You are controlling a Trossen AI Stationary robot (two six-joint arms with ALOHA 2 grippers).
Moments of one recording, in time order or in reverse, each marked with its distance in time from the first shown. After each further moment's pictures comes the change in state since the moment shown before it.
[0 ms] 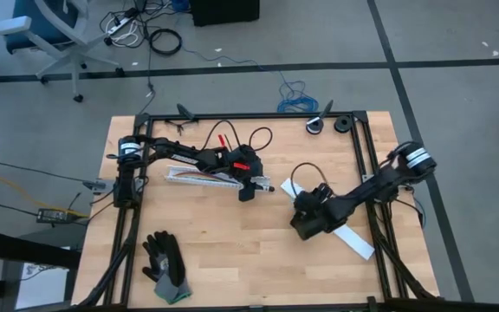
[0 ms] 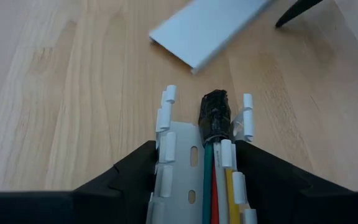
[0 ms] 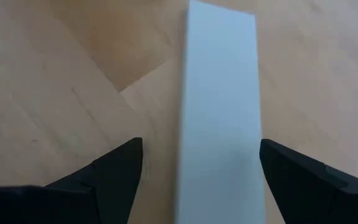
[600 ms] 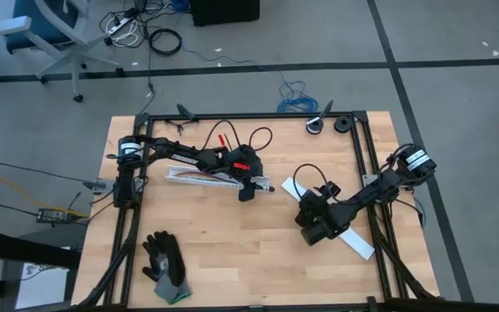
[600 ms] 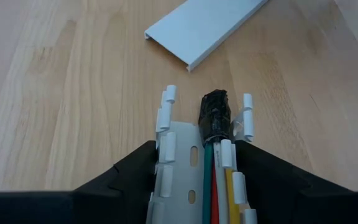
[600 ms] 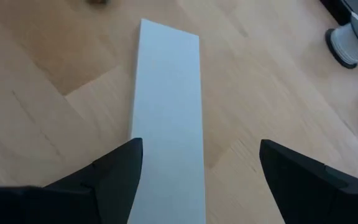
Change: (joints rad) left arm 0.000 0.000 0.000 -0.003 0.000 0.000; right arm 0.070 0.015 0.038 -0.209 0.141 0.129
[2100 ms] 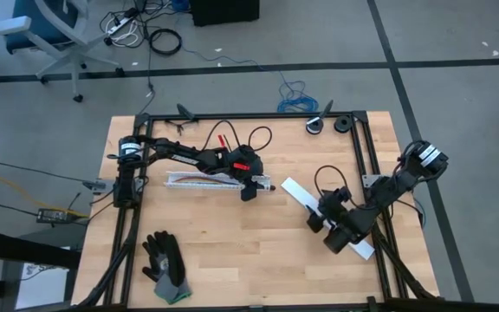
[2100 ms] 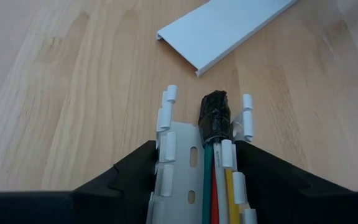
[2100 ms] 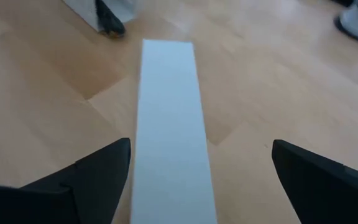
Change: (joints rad) left arm 0.000 0.001 0.000 0.028 -0.017 -0.105; right arm 0.197 -0.123 -0.212 0.082 0.149 0.368
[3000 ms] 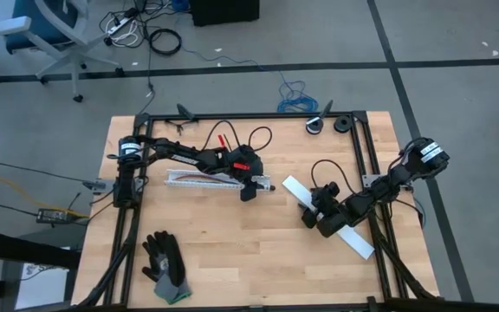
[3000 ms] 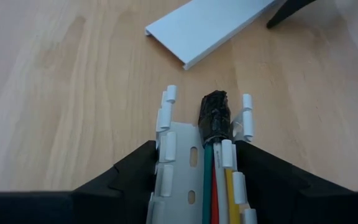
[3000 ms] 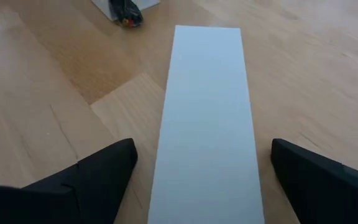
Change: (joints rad) left arm 0.000 0.000 0.000 -0.001 0.010 0.036; right arm -0.195 -0.013 -0.256 0.708 -0.117 -0.458
